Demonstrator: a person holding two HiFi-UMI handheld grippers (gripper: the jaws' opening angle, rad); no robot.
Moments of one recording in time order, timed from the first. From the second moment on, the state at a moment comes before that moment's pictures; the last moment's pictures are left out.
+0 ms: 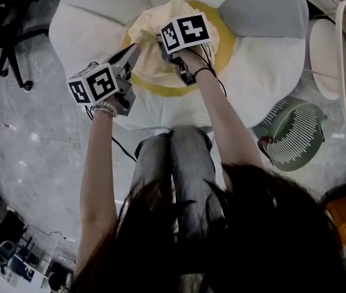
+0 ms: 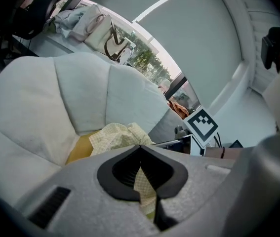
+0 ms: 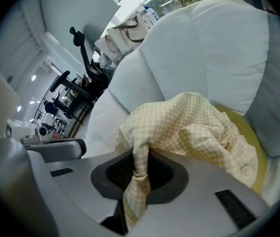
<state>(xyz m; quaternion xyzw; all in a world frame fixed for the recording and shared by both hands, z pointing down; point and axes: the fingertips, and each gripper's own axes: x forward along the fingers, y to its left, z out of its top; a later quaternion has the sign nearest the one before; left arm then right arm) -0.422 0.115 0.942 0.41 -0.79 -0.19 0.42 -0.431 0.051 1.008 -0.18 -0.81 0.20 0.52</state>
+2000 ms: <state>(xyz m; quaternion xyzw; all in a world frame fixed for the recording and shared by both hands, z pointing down) -0.392 0.129 0.641 0.42 -0.79 -0.24 0.38 -0.393 0.051 0.684 -0.14 -0.84 0.25 0.46</state>
